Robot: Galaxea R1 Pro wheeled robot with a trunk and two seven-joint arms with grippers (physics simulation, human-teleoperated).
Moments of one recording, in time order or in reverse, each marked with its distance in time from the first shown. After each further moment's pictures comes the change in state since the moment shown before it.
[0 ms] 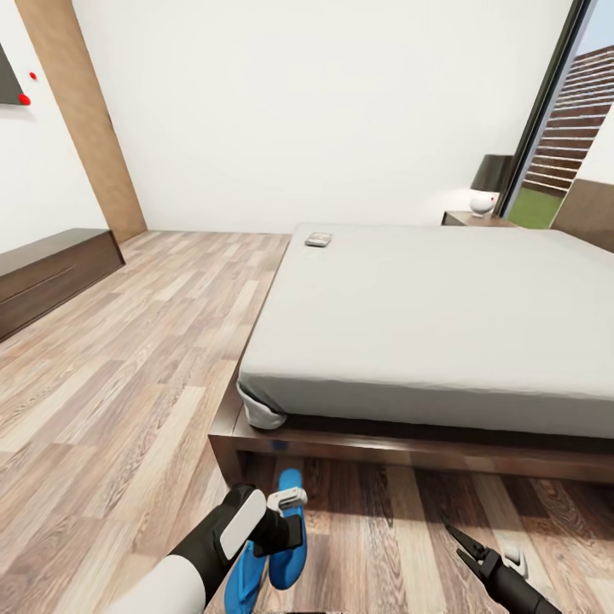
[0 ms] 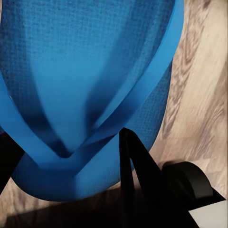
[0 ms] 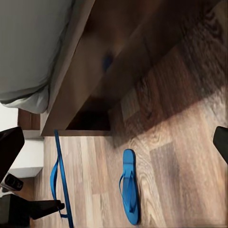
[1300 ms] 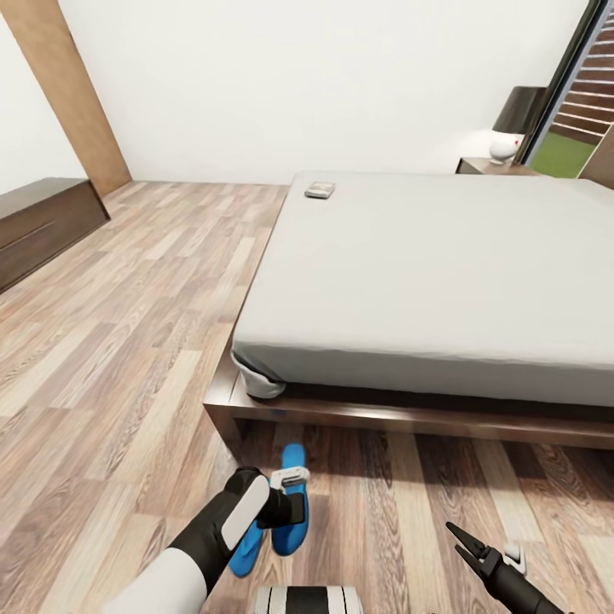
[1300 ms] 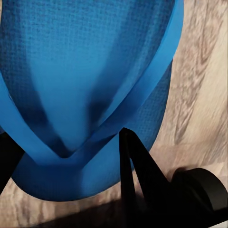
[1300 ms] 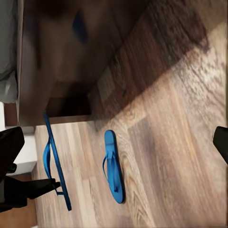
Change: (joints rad) left arm -0.001 0.000 -0.004 -0.127 -0.066 -0.004 0.007; right arm 0.000 -0.002 -0.002 -0.003 0.000 -0.006 0.044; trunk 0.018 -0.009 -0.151
